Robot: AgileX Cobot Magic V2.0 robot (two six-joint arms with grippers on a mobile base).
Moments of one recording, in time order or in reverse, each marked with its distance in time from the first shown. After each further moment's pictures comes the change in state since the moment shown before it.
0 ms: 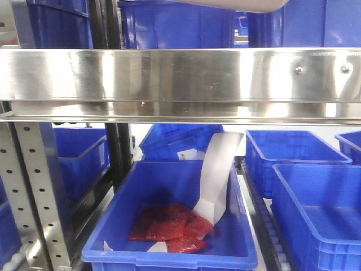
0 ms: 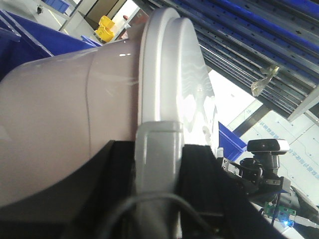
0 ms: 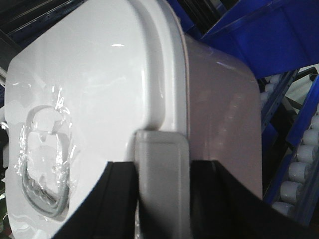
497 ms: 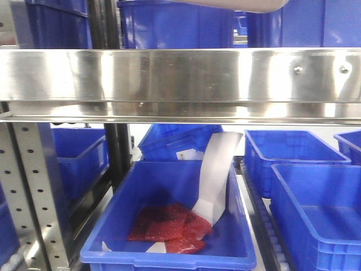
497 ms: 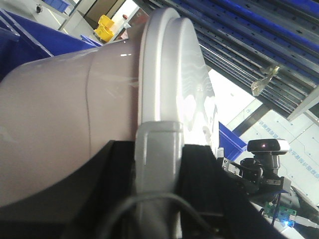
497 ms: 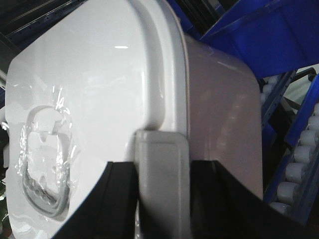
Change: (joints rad) left arm 0.000 0.000 0.000 0.000 0.000 0.000; right arm 0.000 0.000 0.000 0.000 0.002 0.002
